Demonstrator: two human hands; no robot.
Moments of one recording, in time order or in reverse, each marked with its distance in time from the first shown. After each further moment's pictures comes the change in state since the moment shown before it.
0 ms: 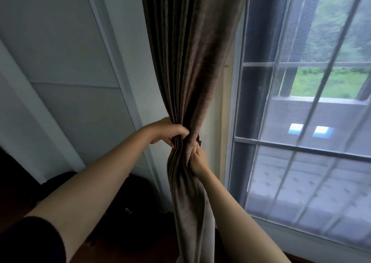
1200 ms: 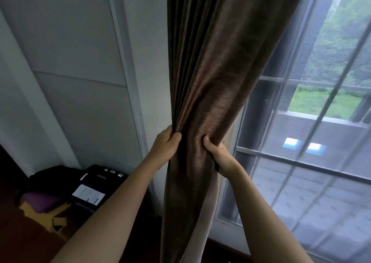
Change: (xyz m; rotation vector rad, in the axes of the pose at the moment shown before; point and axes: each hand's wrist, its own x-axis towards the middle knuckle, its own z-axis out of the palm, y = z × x) left_hand -0.021 -0.045 0.031 -0.344 0.444 0.272; right_hand -0.029 -0.076 -0.070 0.347 -0.260 0.041
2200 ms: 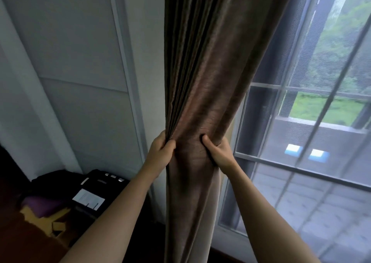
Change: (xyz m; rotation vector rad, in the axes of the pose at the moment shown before) left_hand -0.005 -0.005 0.002 -0.133 0.161 0.012; right_hand 0.017 -0.004 -0.010 -0.118 0.169 -0.251
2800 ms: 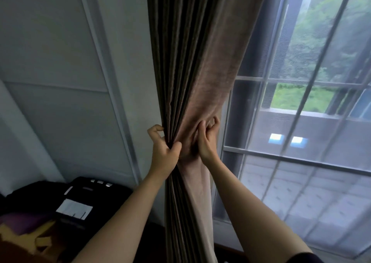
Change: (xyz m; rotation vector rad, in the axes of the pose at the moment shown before) left_hand -0.001 -0.012 0.039 -0.164 0.035 0.237; right_hand 0.016 0.017 0.017 -0.052 0.264 -0.160
